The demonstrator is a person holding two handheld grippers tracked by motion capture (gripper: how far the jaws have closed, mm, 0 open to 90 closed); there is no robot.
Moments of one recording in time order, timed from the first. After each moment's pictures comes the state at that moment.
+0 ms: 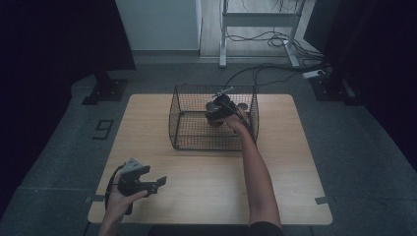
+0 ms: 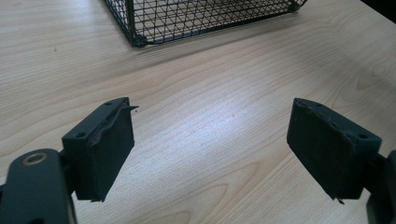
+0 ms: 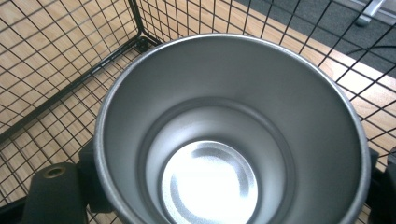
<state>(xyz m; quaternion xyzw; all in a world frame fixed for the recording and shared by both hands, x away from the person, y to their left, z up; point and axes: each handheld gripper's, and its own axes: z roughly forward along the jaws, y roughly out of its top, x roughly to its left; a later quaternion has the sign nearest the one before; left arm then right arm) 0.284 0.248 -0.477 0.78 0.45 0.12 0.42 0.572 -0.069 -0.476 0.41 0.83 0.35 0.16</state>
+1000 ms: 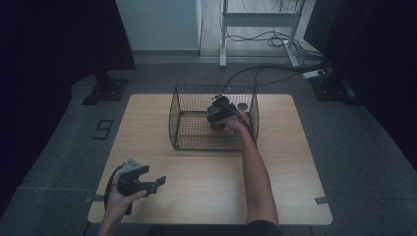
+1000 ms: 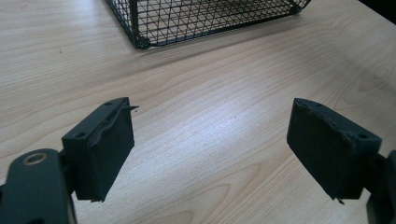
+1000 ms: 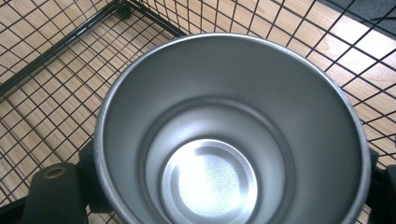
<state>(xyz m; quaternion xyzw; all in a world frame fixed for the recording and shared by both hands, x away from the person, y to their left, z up) 0.283 0.249 -0.476 0.78 0.45 0.12 0.42 0.580 -0.068 -0.489 0.42 0.84 0.30 0.15</state>
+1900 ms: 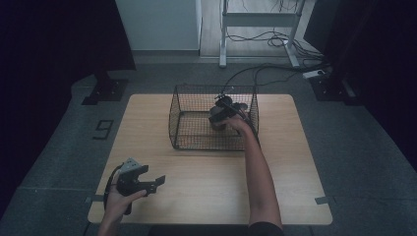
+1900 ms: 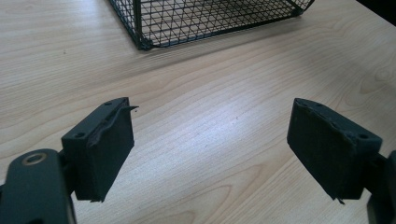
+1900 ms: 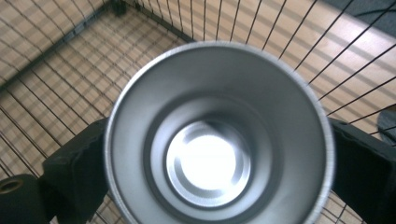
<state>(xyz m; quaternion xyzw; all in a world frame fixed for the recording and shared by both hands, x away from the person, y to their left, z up) 0.283 0.251 -0.475 0.78 0.45 0.13 0.42 0.575 -0.078 -0.482 0.43 0.84 0.30 0.14</state>
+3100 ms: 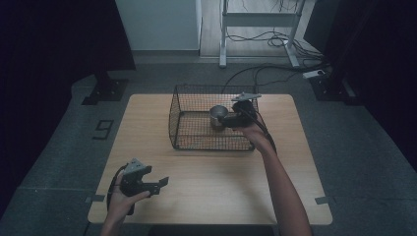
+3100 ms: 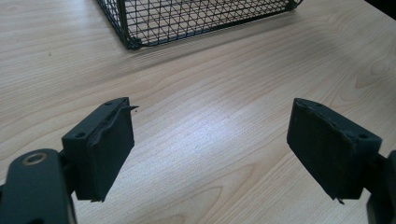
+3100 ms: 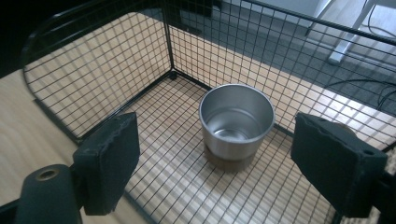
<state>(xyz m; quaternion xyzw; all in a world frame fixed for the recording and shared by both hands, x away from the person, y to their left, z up) 0.282 0.241 -0.475 0.79 0.44 0.13 0.42 0.467 -0.123 -0.405 0.40 0.78 0.43 0.20</state>
